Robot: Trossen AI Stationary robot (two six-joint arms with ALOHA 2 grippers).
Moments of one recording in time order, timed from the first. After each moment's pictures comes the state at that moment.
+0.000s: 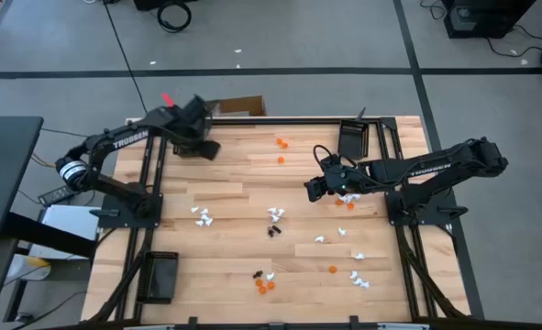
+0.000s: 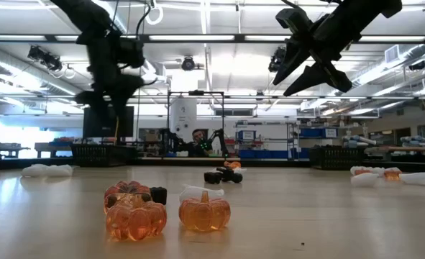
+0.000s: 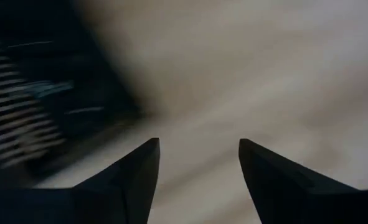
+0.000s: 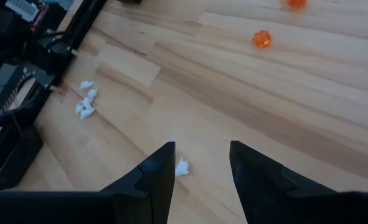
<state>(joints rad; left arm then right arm) 0.75 1.35 0.99 -0.88 0.14 -0.32 0.06 1.22 0.80 -0.34 0.35 1.06</state>
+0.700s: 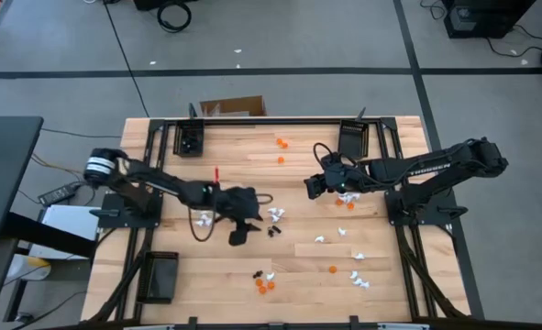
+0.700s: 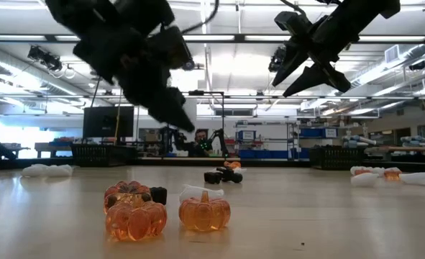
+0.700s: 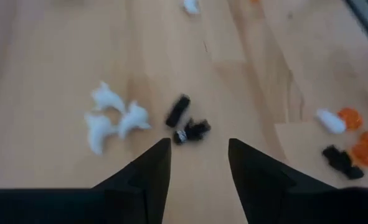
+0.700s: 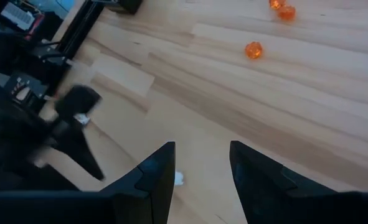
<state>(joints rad) -0.10 1.62 0.77 0.14 0.13 -0.06 0.04 1.22 0.80 -0.34 0.38 1.04</state>
